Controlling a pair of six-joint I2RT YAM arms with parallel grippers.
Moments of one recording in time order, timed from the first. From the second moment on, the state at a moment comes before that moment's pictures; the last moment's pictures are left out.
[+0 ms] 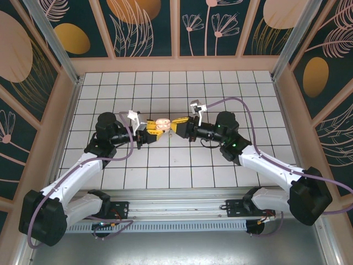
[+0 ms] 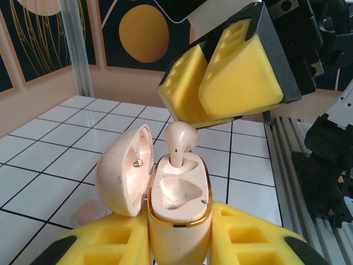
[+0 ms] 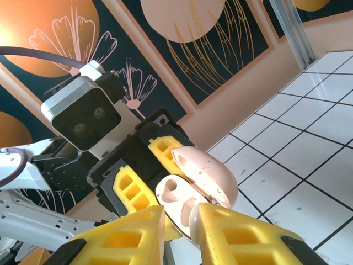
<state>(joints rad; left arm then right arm) -0.39 1.07 0.63 0.29 0.95 0.08 0.72 1.19 0.72 0.47 -0.62 0.59</state>
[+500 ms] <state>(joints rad) -0.39 1.06 0.63 0.29 0.94 0.09 0.71 1.10 0.72 0.40 -0.60 0.58</state>
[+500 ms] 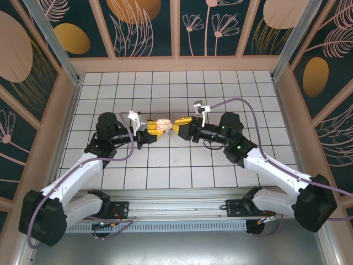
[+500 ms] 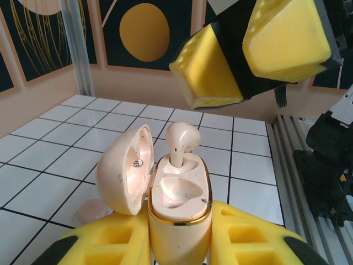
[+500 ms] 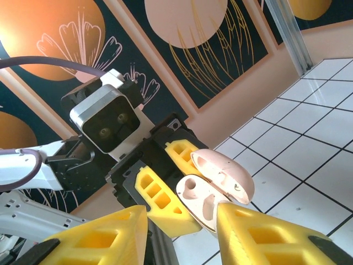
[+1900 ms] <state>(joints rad) -0.39 1.05 0.63 0.28 0.93 0.10 0.73 1.19 0.77 0.37 -0.68 0.60</state>
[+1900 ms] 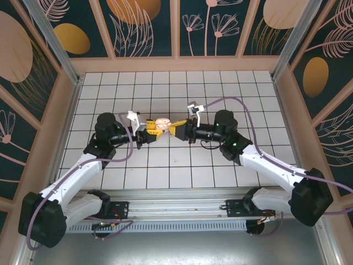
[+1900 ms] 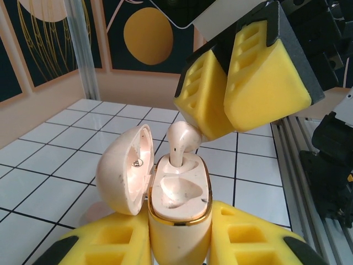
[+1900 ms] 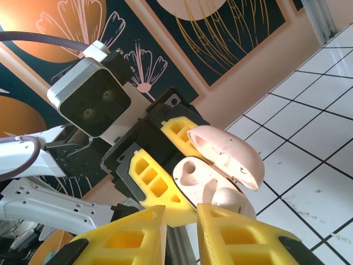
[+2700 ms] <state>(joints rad) -0.39 1.05 0.63 0.27 0.92 0.10 0.73 1.11 0.77 0.37 -0.67 0.59</state>
